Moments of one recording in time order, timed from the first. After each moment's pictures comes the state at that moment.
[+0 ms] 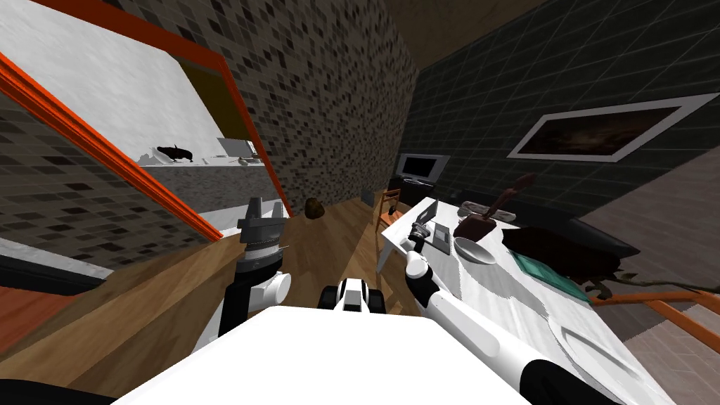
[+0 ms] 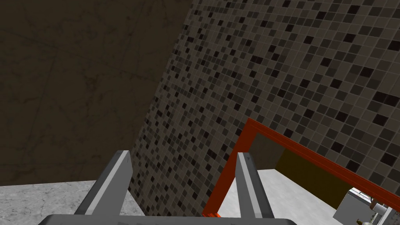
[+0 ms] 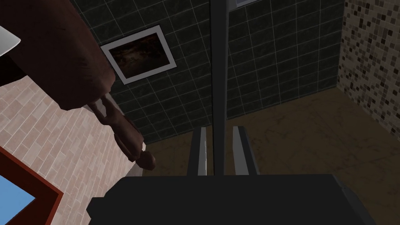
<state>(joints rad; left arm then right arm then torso) 0.52 -0.04 0.07 -2.35 0.02 -0.55 0.05 -0.69 -0.07 -1.12 -0.60 0.16 -0.61 1.68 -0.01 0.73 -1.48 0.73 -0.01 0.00</state>
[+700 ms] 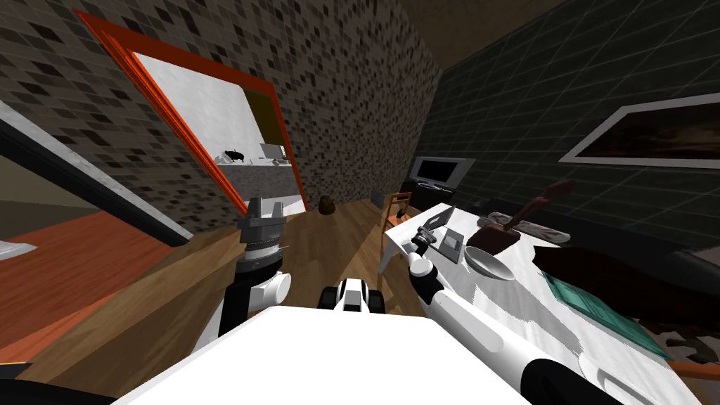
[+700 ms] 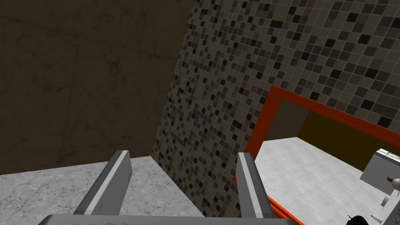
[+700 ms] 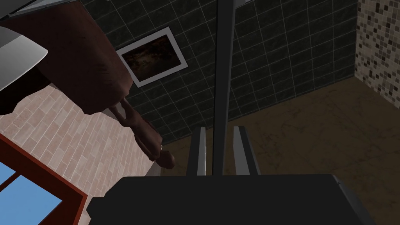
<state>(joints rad) 0.52 -0.04 0.07 -2.35 0.02 -0.55 0.05 -0.69 -0.12 -1.16 -0.49 -0.04 -0.75 1.79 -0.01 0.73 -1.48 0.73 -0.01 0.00</state>
